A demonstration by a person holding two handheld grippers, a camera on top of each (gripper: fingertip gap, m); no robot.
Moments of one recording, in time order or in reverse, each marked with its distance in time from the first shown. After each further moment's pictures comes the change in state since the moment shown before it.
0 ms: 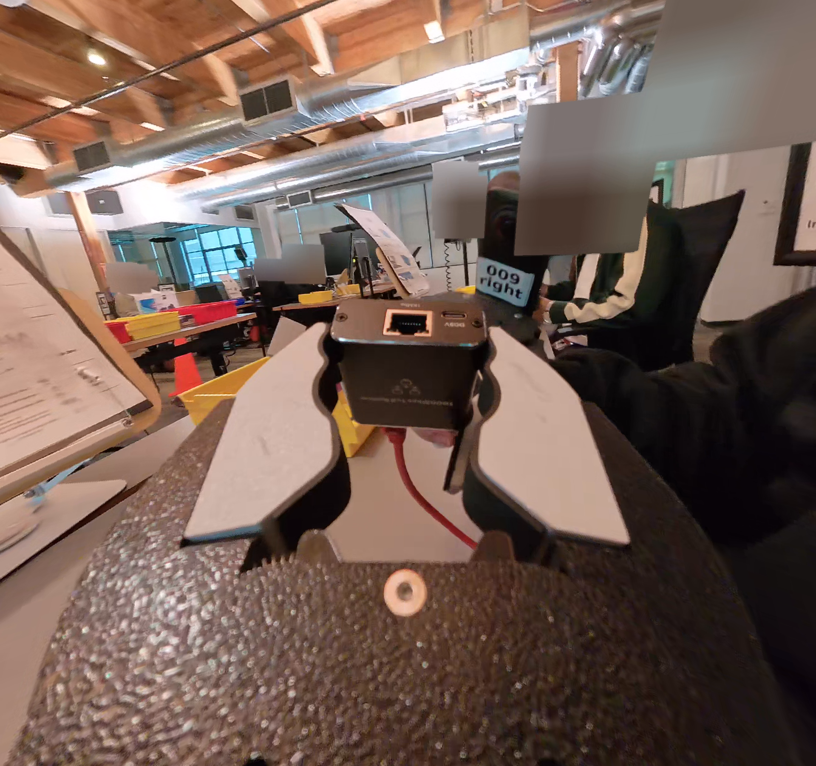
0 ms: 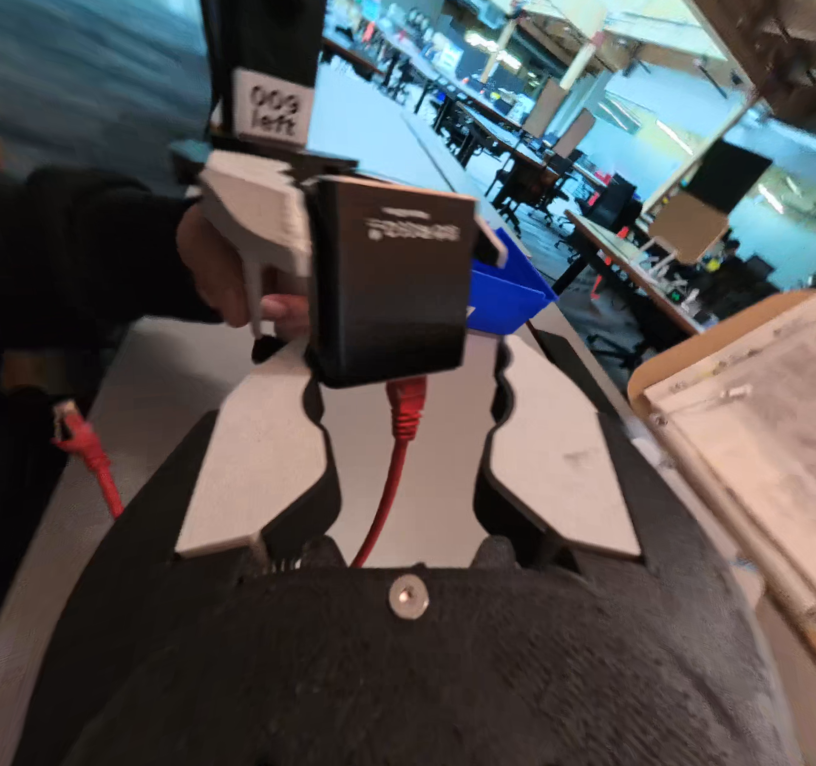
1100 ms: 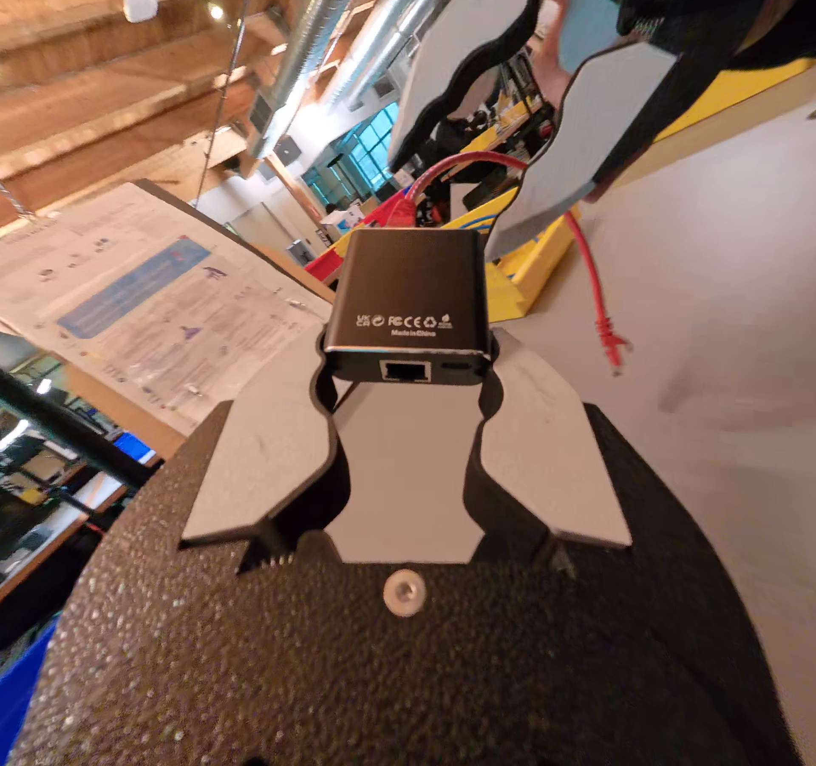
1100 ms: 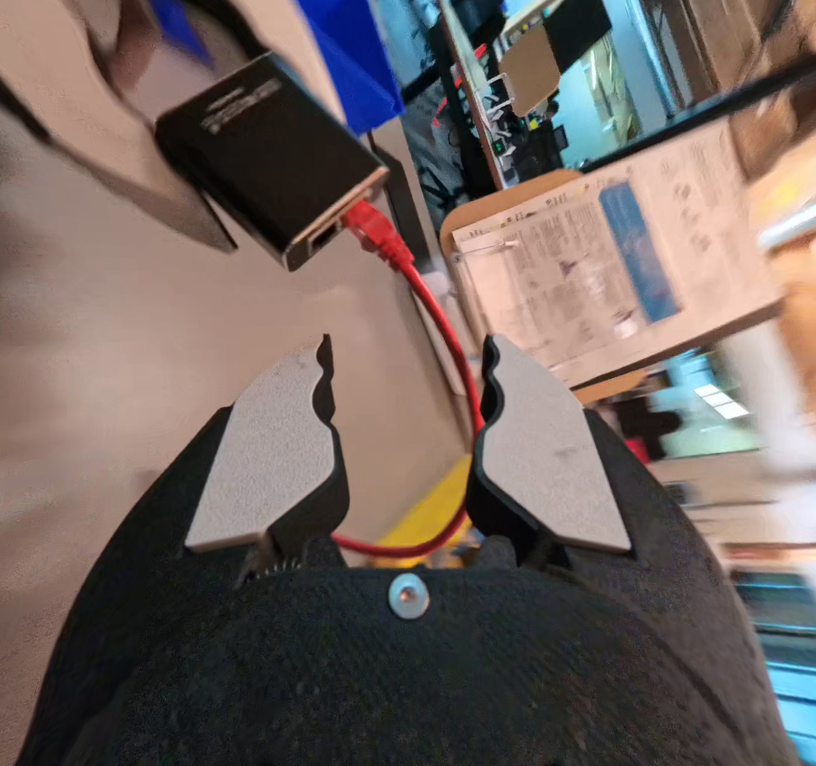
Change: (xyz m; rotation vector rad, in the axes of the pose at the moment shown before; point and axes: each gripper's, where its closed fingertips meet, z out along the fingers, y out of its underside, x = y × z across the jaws) left arm -0.037 0.066 -0.004 -0.384 -0.333 0.561; right arm 0.061 0.035 -0.071 -0.491 0.365 -0.353
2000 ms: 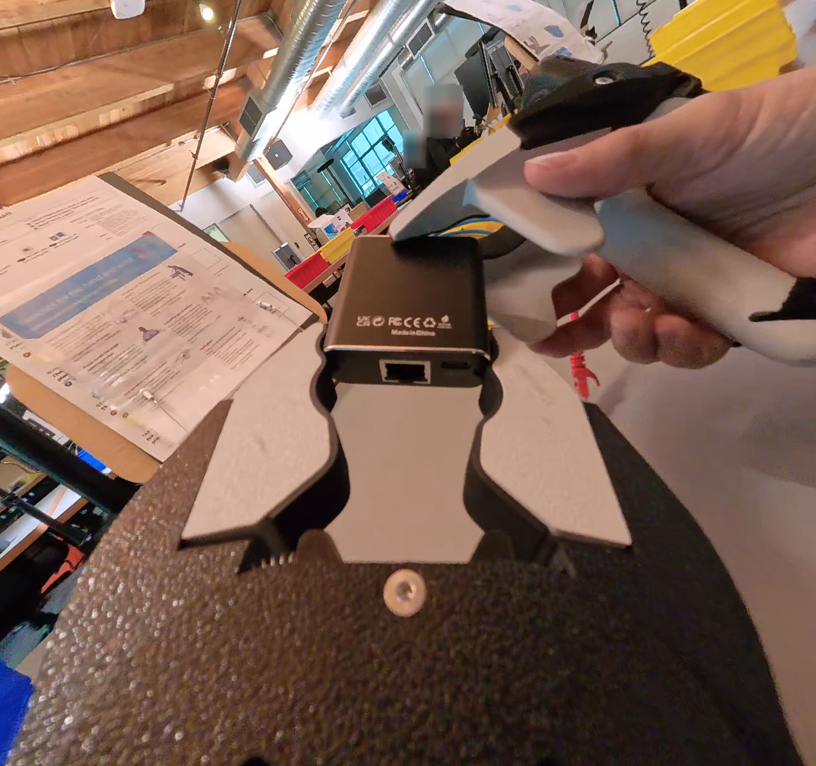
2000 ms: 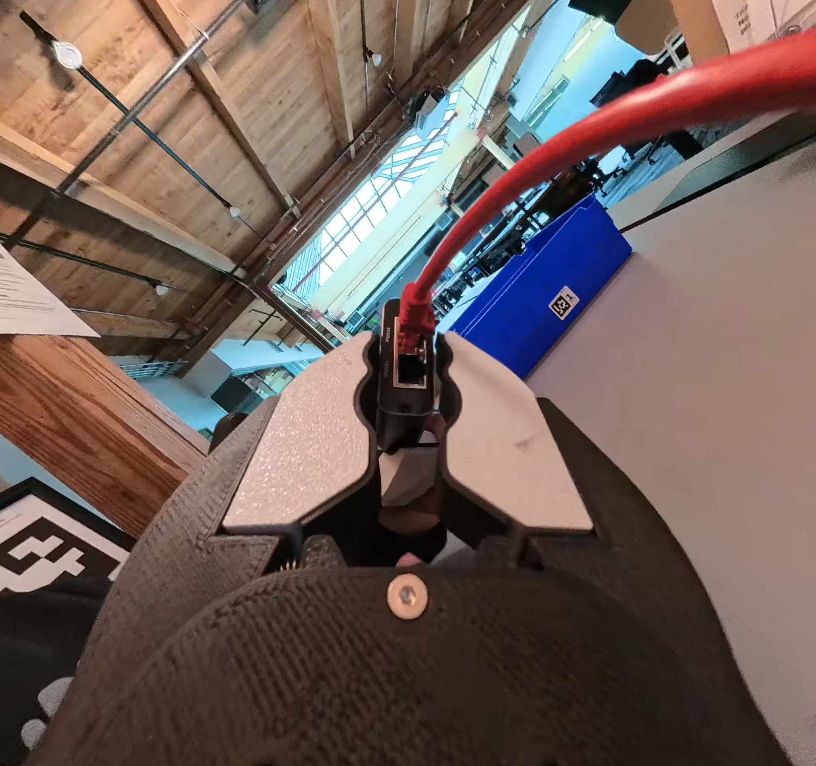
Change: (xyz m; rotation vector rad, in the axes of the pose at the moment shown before) left arm 0.026 0.007 0.018 0.016 0.021 -0.032; right arm -0.031 -0.018 0.010 0.702 -0.502 1.785
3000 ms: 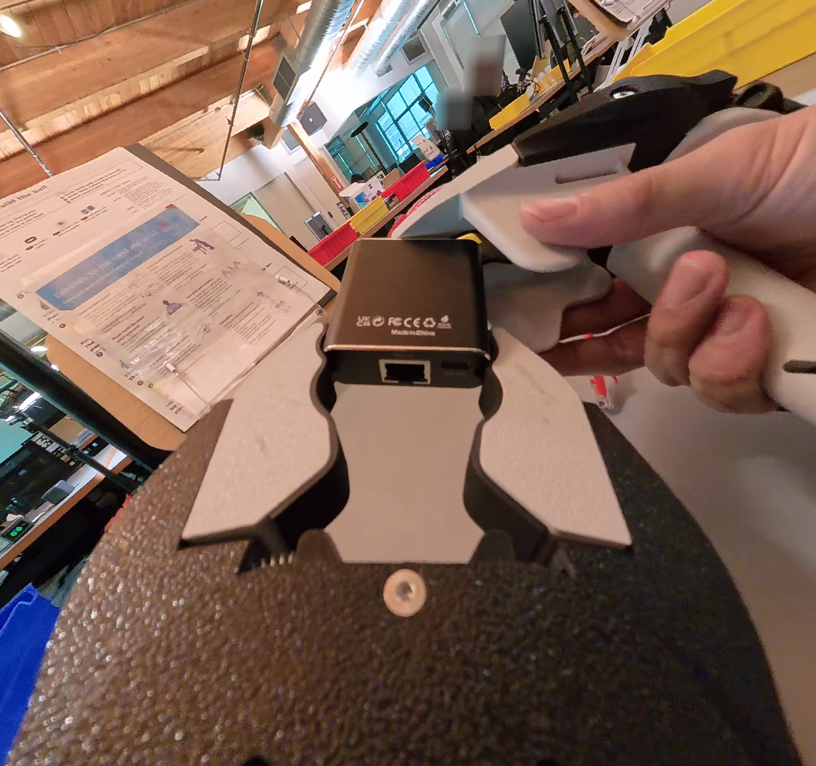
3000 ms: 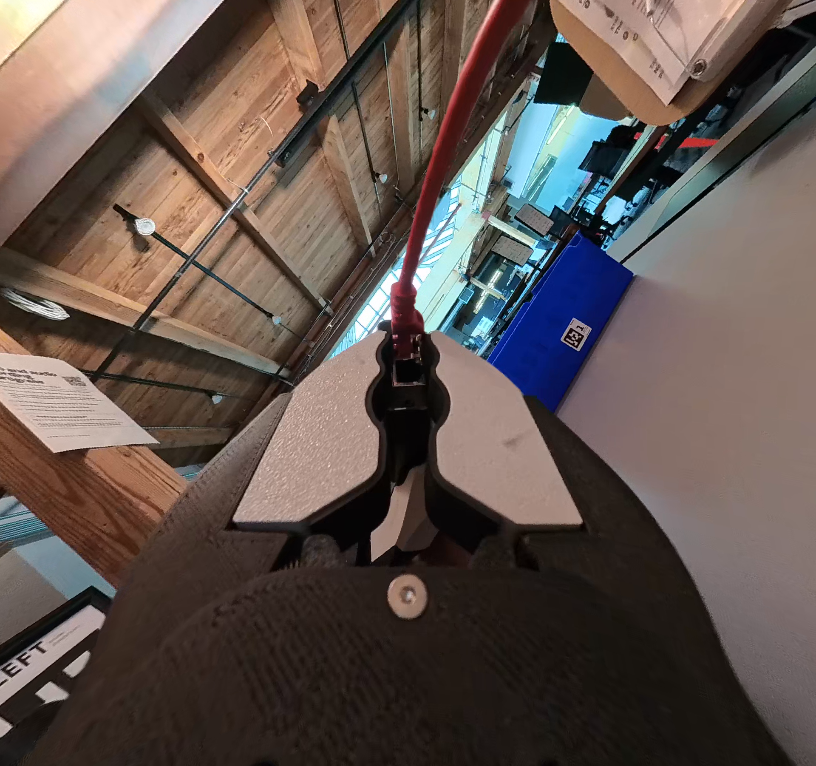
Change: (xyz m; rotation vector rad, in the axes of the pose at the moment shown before) left arm 0.006 0.009 0.010 -0.078 -0.093 0.022; right arm 0.017 -0.010 -0.012 0.221 -0.015 0.192
